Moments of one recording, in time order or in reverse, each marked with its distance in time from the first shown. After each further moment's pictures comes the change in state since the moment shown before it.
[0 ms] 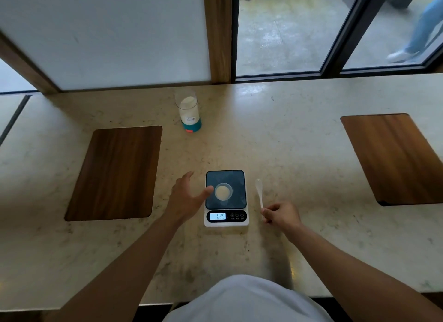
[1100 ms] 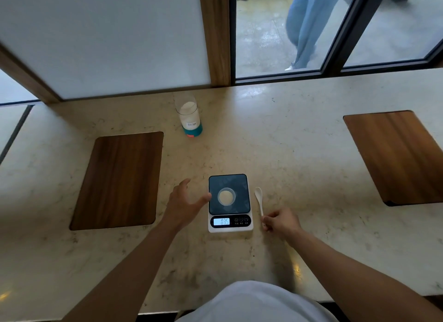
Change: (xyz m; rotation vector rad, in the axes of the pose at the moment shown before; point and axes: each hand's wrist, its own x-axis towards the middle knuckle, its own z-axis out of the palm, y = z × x) left_hand 0.010 -0.020 -0.005 0.027 -0.032 -0.027; right_hand 0.009 0.003 0.016 -0.106 -0.042 0.091
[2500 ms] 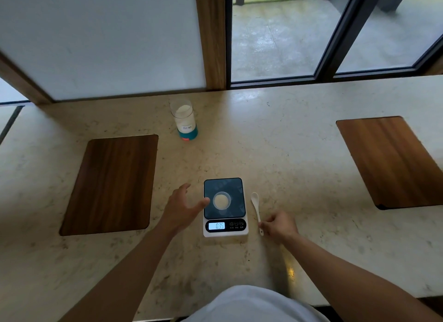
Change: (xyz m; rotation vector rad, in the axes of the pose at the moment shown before) left_hand -0.002 0.010 0.002 0.011 -0.061 -0.014; right_hand 0.005 0.002 -0.006 -0.179 0.039 -0.027
